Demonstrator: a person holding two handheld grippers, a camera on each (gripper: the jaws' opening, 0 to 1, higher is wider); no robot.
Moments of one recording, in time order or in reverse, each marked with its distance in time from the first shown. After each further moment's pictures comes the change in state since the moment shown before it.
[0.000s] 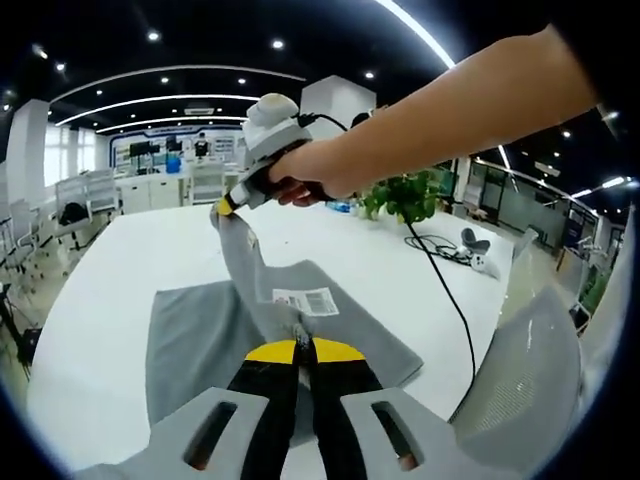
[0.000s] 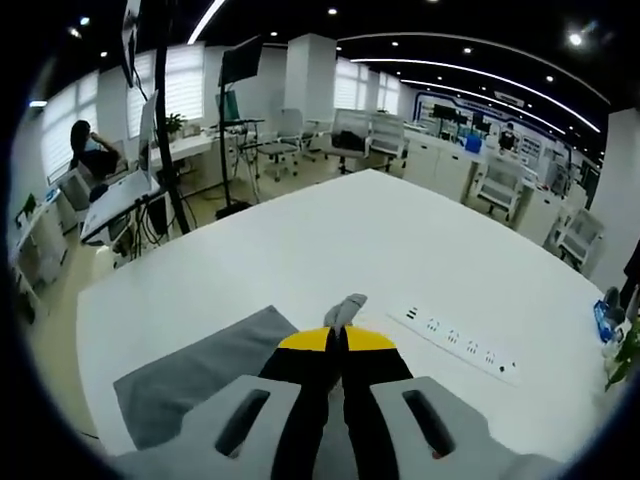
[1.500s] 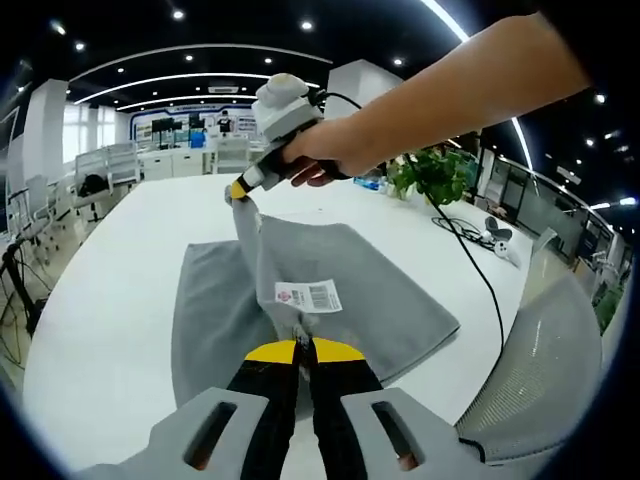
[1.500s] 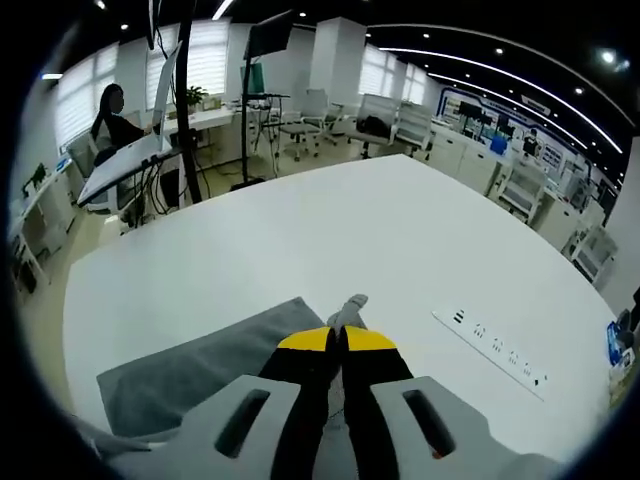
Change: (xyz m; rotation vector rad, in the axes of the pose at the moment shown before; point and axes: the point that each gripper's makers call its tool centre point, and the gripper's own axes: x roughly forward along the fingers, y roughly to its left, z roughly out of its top) left arm -0.007 0.047 -0.061 -0.057 0.083 0.080; right arm 0.049 0.059 -0.021 -0.091 0.062 0.054
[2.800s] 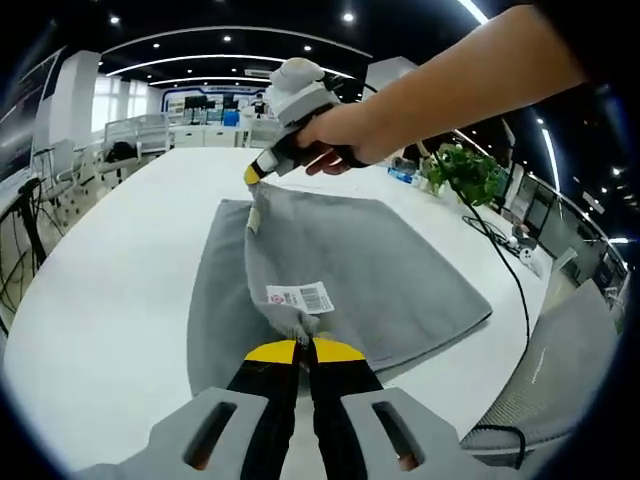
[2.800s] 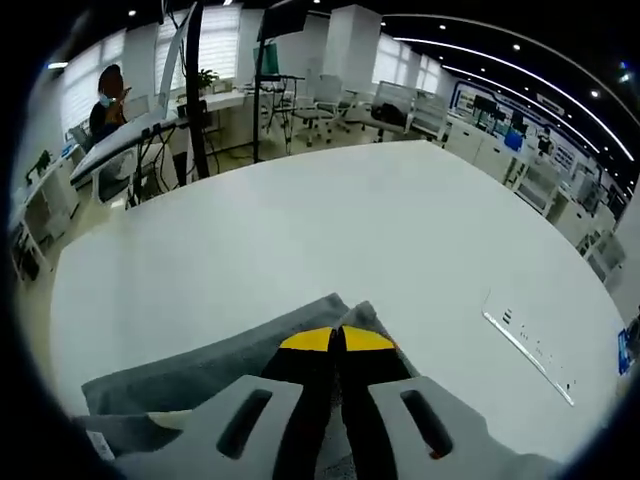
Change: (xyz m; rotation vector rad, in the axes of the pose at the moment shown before) left arm 0.008 0.036 -0.055 -0.117 0.046 0.095; right arm 0.068 0.038 -0.013 -0.039 0.056 0.036
